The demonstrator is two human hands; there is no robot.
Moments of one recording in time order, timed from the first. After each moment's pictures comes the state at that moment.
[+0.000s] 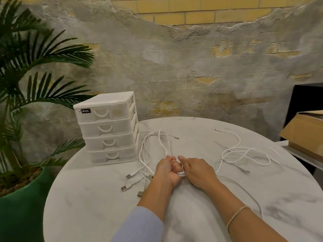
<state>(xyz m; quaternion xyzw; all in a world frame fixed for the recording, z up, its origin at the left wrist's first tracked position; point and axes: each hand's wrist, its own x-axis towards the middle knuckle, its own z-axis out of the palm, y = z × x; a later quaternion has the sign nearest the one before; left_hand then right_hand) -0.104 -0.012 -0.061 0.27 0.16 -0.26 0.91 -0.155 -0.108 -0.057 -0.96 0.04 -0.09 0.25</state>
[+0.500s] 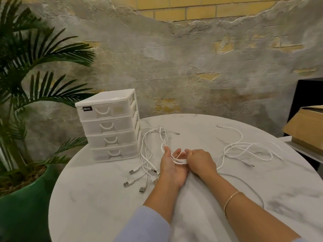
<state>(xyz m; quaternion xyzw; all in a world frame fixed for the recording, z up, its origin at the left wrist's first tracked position) -0.121 -0.024 -0.062 0.26 0.12 -0.20 0.94 -0.127 -0.110 -0.064 -0.92 0.16 -0.12 0.33</state>
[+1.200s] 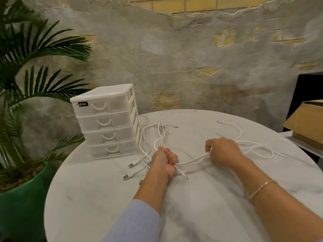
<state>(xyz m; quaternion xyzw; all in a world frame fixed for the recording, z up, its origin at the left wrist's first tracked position) -0.098 -0.004 -0.062 0.36 0.13 -0.19 0.90 -0.139 -0.176 -0.043 -0.99 0.07 -0.08 0.04</state>
